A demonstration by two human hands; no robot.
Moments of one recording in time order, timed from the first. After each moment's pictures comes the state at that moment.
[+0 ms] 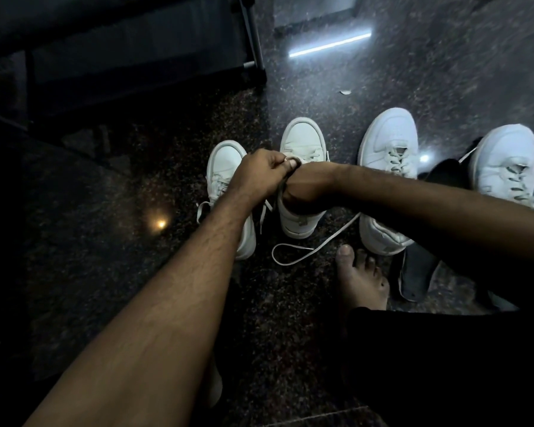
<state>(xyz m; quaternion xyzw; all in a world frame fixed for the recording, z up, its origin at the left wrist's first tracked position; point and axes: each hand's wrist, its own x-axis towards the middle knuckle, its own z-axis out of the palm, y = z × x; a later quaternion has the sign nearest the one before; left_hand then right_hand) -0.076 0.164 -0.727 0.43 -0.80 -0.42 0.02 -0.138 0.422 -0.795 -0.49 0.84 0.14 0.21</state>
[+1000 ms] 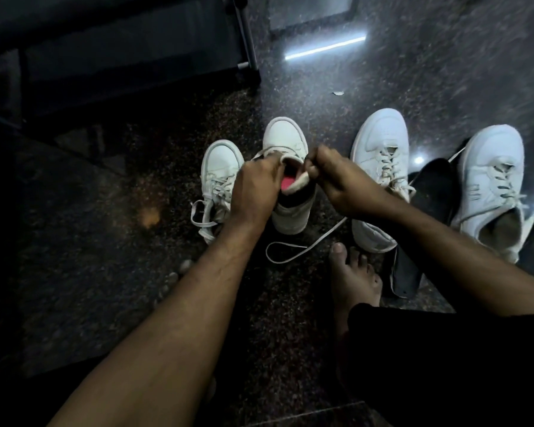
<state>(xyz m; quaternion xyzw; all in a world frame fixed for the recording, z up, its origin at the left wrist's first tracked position) -0.075 0.202 -0.723 0.44 -0.85 -0.25 0.14 -0.230 0.304 -0.694 -0.61 0.66 -0.32 0.30</state>
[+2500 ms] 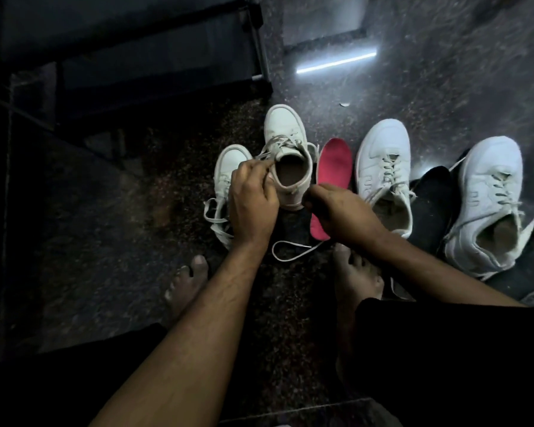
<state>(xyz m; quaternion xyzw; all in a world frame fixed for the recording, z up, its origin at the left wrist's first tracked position) -0.047 0.237 -0.700 0.51 -0.77 -0.25 0.29 -0.200 0.333 -0.707 -0.65 0.71 -0.18 0.20</state>
